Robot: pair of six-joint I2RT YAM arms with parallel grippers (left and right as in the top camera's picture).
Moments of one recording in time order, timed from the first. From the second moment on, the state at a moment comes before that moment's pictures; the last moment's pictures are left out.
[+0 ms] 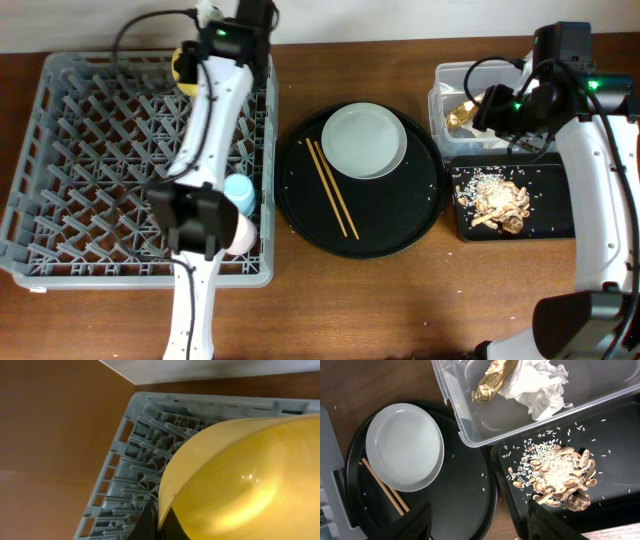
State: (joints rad) left arm -0.27 2.49 2.64 -1.37 -1.05 -0.28; right arm -0.09 1.69 1.77 -1.22 -0.10 0.33
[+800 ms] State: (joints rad) left arm -0.42 2.64 2.64 -1.50 -0.97 -0.36; right arm -0.09 1.69 1.77 -1.22 -0.09 0.33
